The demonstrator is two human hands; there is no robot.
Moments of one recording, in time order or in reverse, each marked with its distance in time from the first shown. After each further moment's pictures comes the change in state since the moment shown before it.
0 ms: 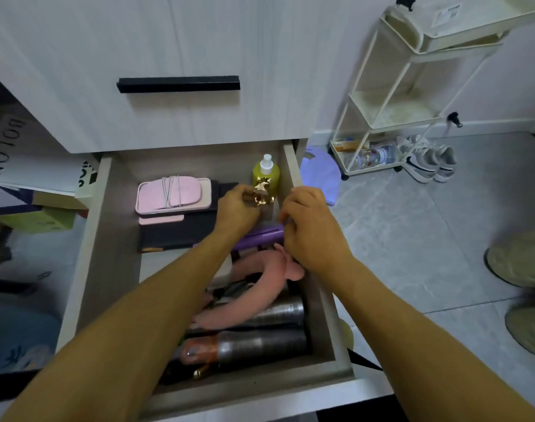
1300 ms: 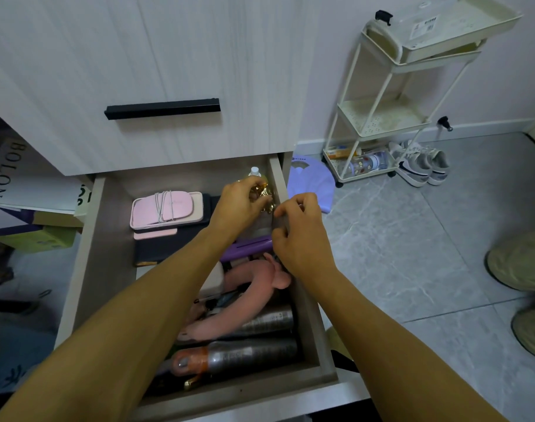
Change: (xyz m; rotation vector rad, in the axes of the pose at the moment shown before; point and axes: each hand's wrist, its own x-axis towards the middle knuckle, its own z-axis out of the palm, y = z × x) left_hand 0.010 0.037 -0.001 0.227 -0.019 0.326; right_hand -0.004 0.005 0.005 0.152 0.165 0.215
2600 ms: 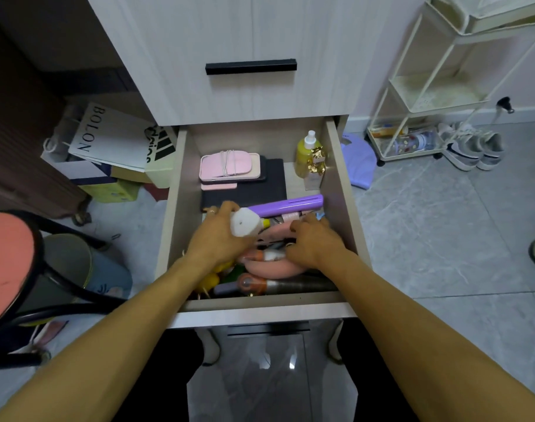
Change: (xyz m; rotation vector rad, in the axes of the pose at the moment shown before) left_hand -0.177 -0.052 -0.097 0.217 -0.154 -0.373; right_hand -0.065 -0.067 0.017 -0.399 -0.807 0.156
